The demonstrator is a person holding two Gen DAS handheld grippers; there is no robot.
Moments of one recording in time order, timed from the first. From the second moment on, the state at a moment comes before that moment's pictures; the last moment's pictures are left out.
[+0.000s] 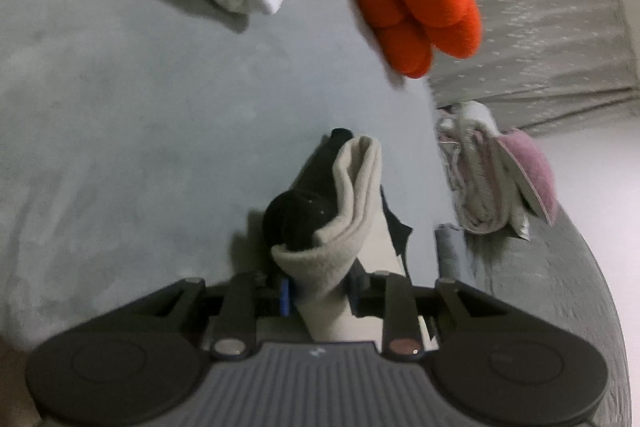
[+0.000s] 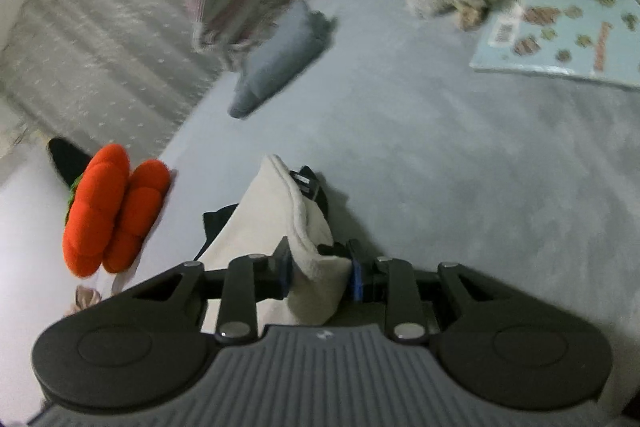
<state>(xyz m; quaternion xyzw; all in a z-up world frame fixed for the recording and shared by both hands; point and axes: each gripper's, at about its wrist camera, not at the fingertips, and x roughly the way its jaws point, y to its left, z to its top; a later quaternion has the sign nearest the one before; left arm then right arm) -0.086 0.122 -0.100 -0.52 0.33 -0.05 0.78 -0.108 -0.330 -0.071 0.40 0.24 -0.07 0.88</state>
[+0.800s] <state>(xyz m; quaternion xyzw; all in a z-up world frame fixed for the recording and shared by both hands) -0.089 0.097 -0.090 -0.44 0.25 -0.03 0.86 -0.061 -0.192 -0.038 0.07 0.17 0.06 0.98</state>
